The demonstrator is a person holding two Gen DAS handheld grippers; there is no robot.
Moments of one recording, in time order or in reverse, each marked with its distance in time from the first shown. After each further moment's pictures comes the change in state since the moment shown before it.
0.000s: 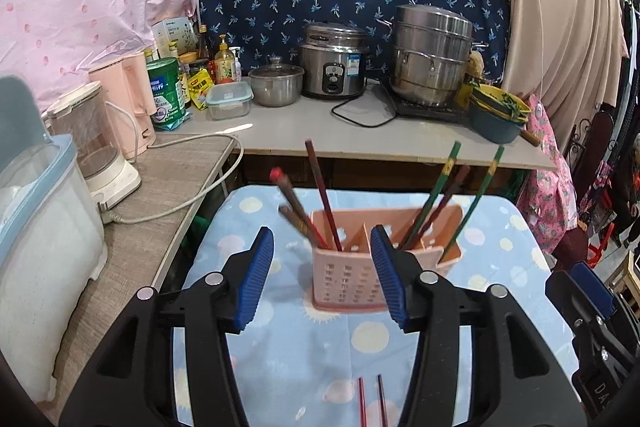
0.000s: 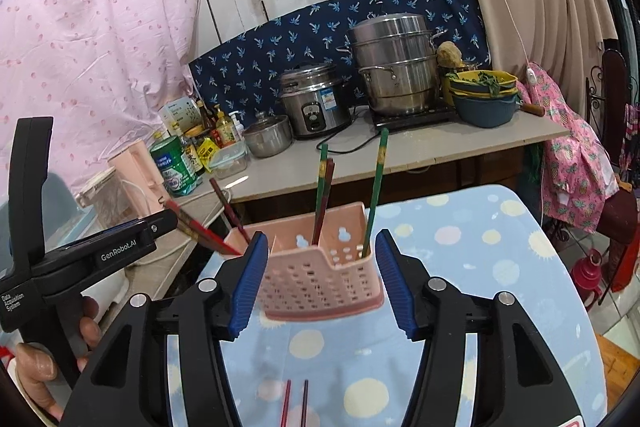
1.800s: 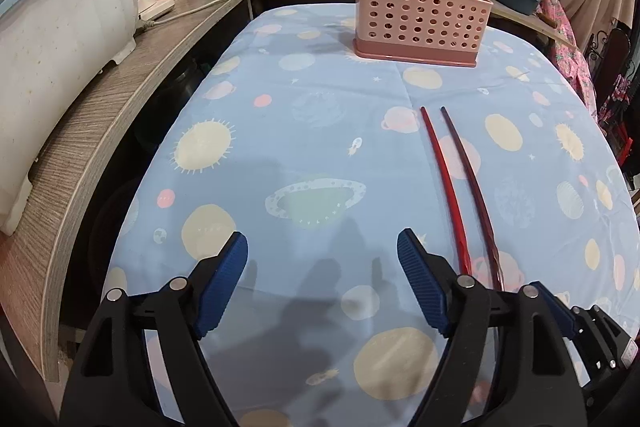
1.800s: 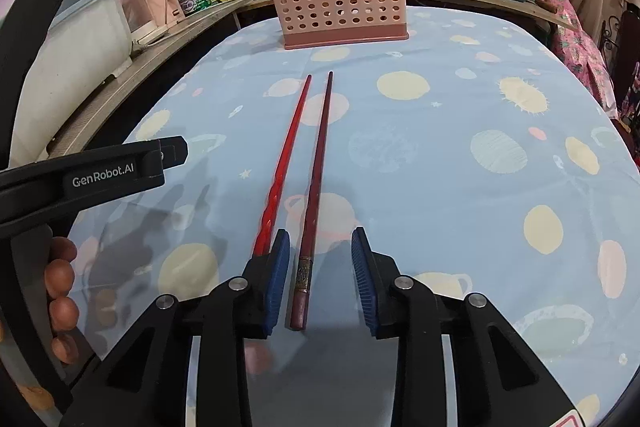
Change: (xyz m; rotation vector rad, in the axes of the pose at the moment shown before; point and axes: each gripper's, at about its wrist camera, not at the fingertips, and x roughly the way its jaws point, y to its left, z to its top) left arm -0.026 0.037 -0.230 0.013 0.331 0.069; right arm -0.042 0.031 -0.249 -0.131 0.423 -0.031
